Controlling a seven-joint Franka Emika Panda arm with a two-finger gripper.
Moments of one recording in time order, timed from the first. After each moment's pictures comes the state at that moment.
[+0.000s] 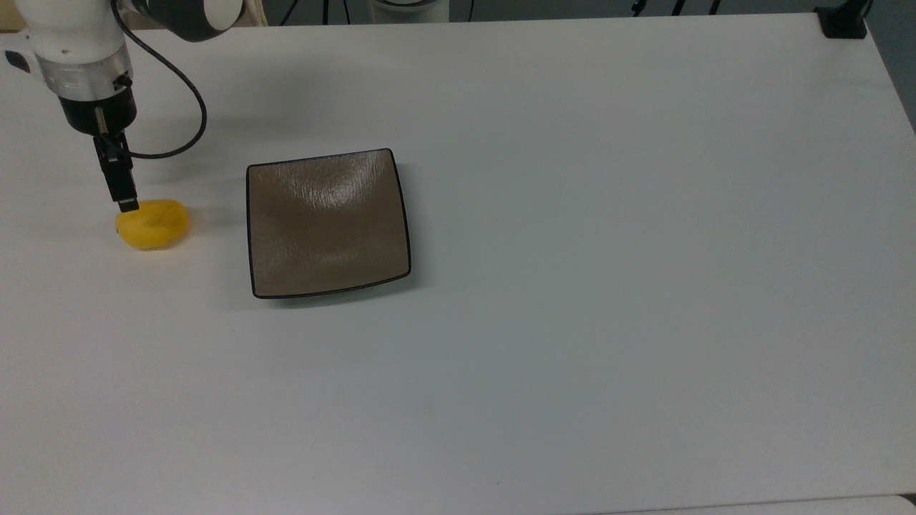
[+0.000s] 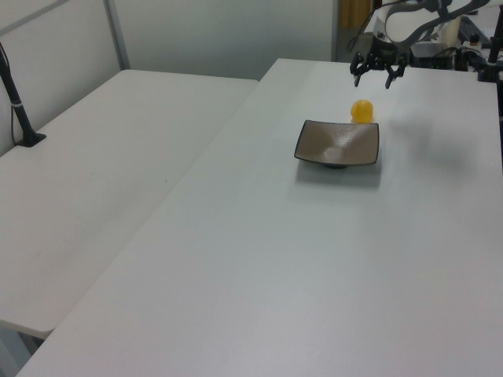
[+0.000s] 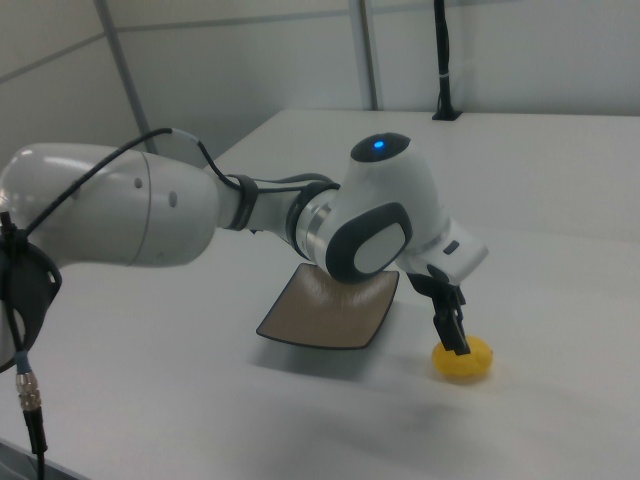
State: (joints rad) arm -0.29 0.36 -0.12 -1.77 0.00 2.42 0.70
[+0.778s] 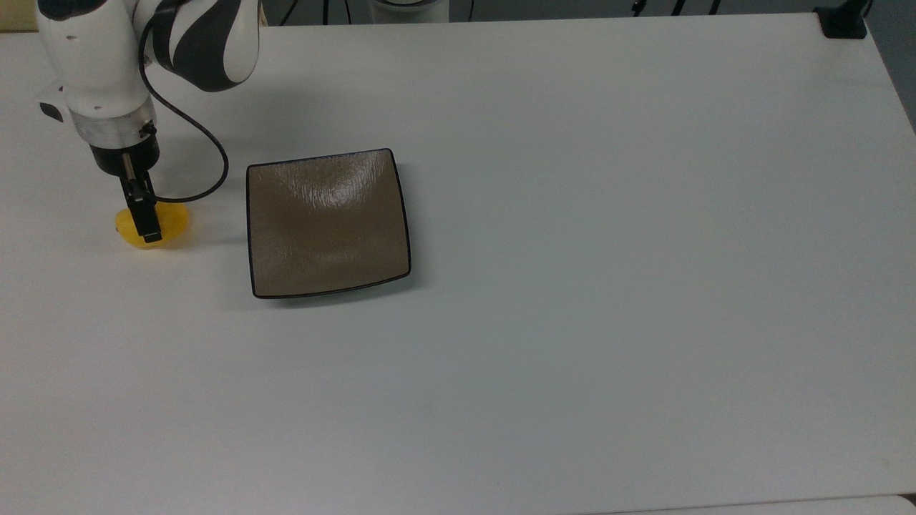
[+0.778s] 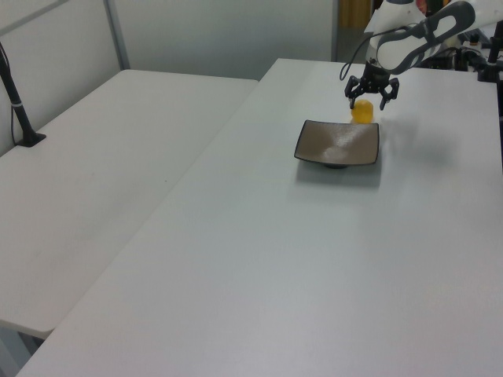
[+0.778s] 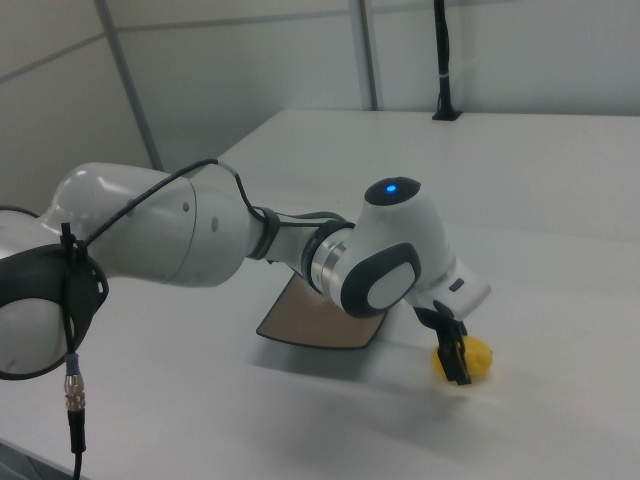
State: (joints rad) arm -0.28 0.47 -0.12 -1.77 0.00 2.50 0.71
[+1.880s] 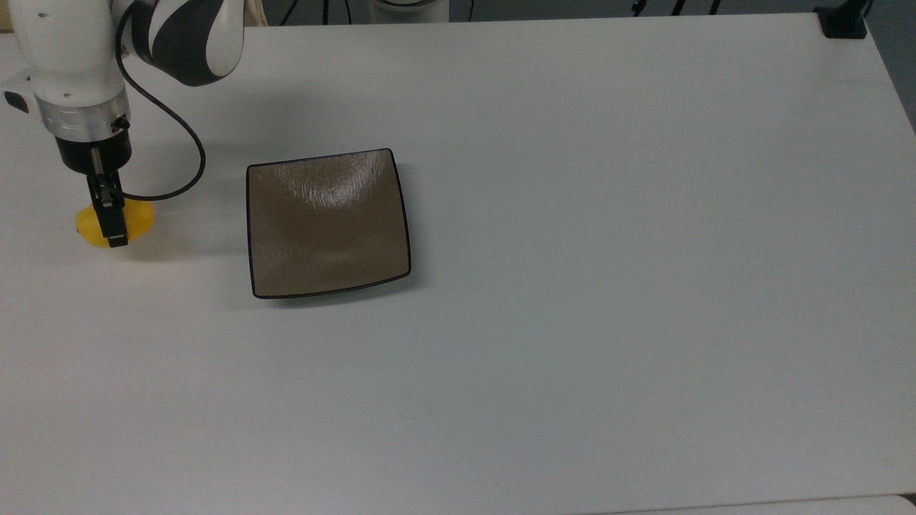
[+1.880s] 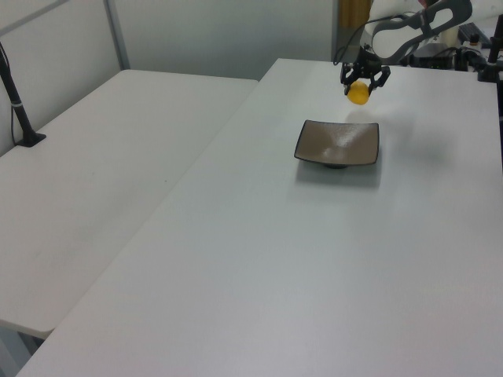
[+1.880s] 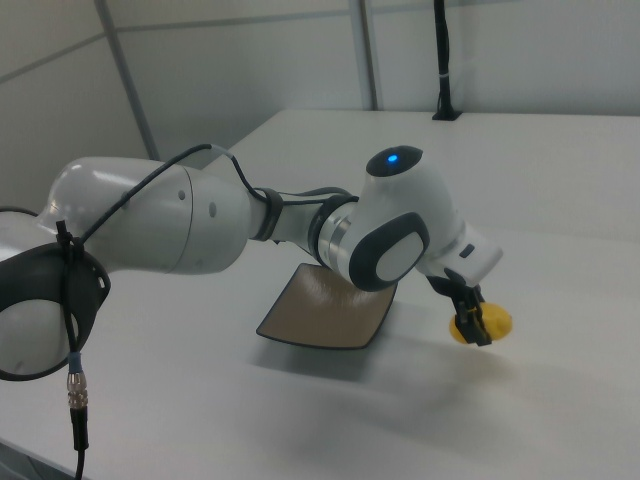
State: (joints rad) arm -0.29 0.48 -0.11 -1.66 -0.01 2.50 0.73
